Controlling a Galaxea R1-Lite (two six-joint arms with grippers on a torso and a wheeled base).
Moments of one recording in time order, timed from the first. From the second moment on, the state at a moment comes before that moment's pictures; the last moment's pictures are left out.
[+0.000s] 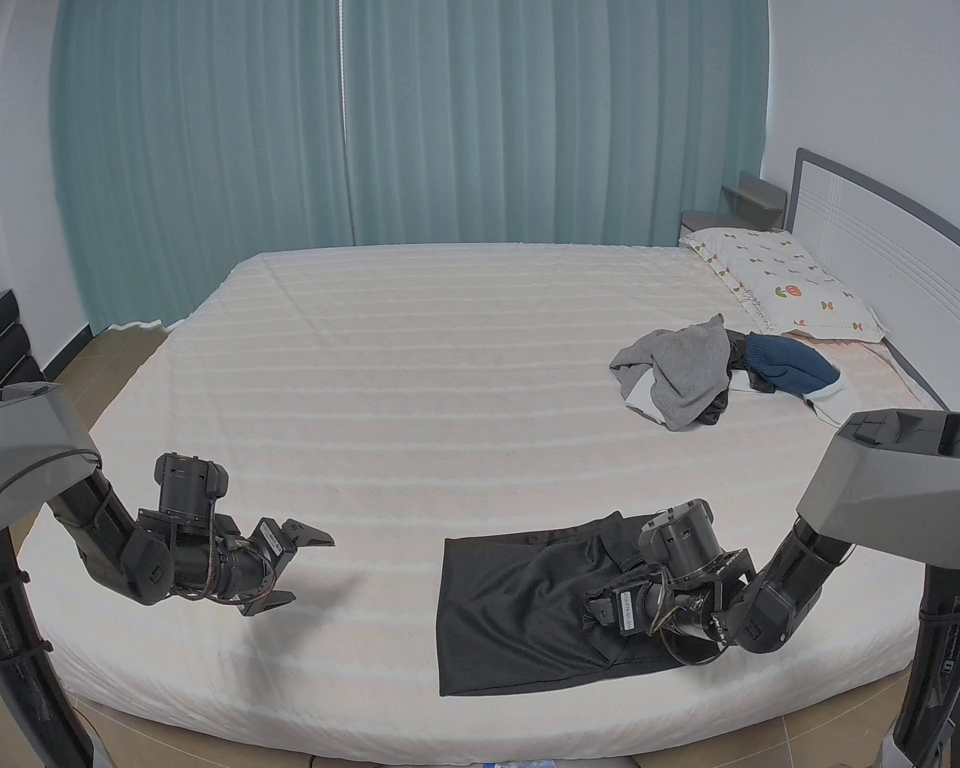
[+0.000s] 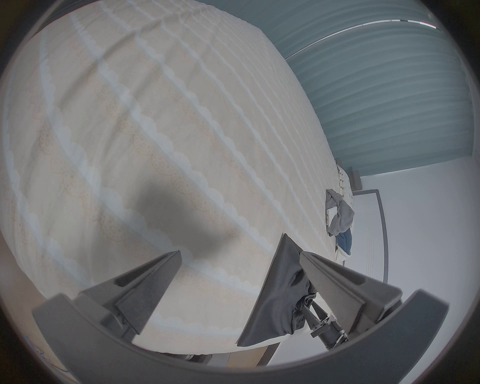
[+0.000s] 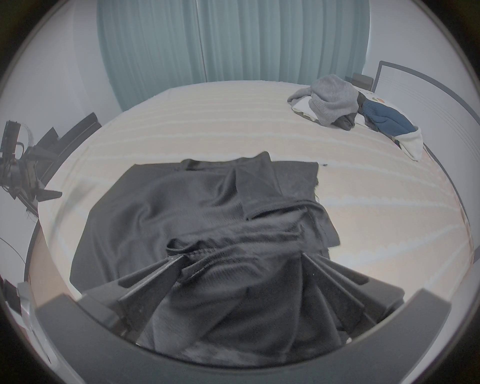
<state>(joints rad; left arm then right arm) -0.10 2.05 -0.60 -0.62 -0.39 -0.93 0.55 2.19 -0.67 -0.67 -0.27 0.28</state>
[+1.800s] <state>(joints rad) -0.10 2.06 -0.61 -0.62 -0.38 -0.93 0.31 2.04 -0.37 -0.81 0.22 0.60</state>
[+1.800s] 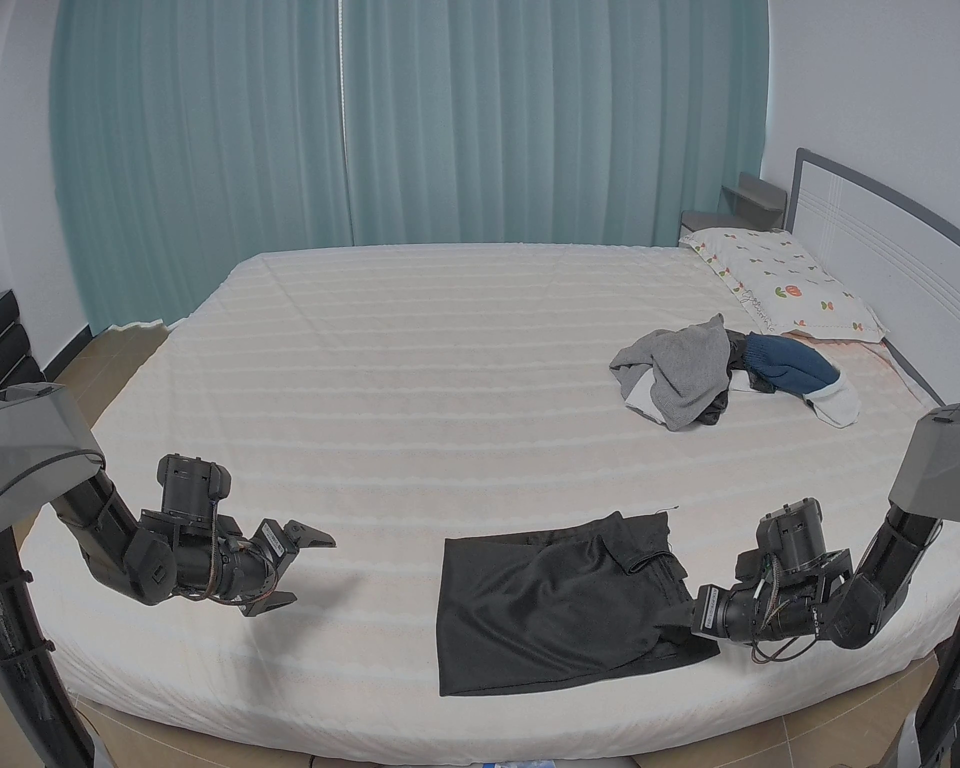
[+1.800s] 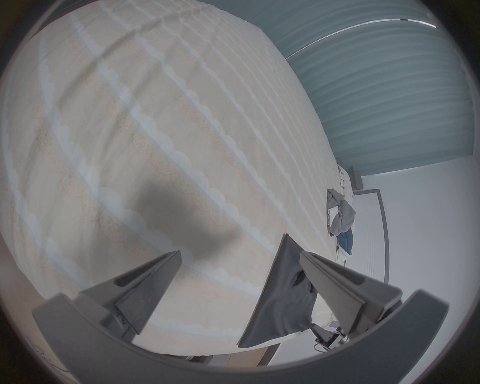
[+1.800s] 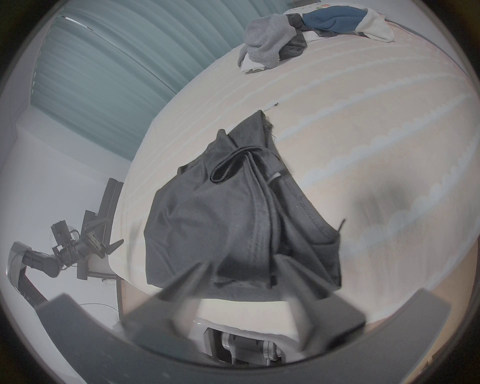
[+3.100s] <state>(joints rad) -0.10 2.06 -0.61 -0.62 -0.38 -0.93 0.27 1.94 -0.43 -0.81 0.23 0.56</state>
